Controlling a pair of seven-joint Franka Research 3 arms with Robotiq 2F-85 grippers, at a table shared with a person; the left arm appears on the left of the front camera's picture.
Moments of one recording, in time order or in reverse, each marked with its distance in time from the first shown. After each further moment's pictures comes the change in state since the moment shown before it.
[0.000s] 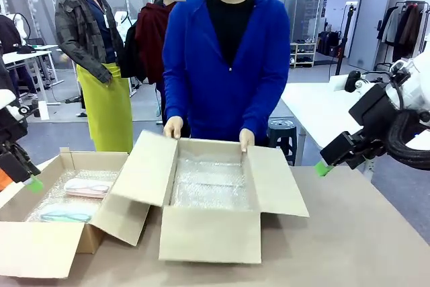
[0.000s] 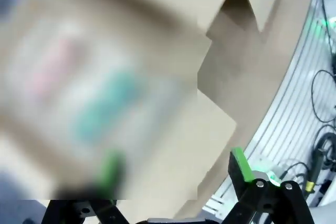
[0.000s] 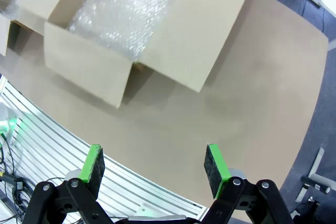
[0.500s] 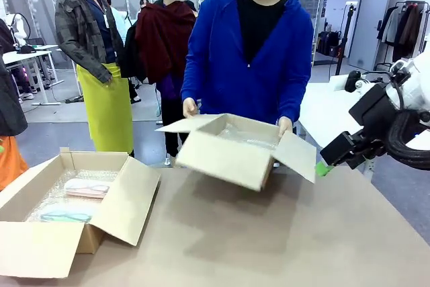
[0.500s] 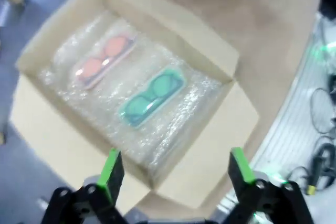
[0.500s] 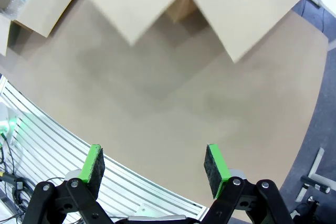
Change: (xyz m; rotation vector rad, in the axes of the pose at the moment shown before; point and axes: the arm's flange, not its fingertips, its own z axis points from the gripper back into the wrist) left arm -0.044 0.076 0.072 0.009 -0.127 0.063; right arm 0.000 0.000 0.000 0.000 0.000 0.000
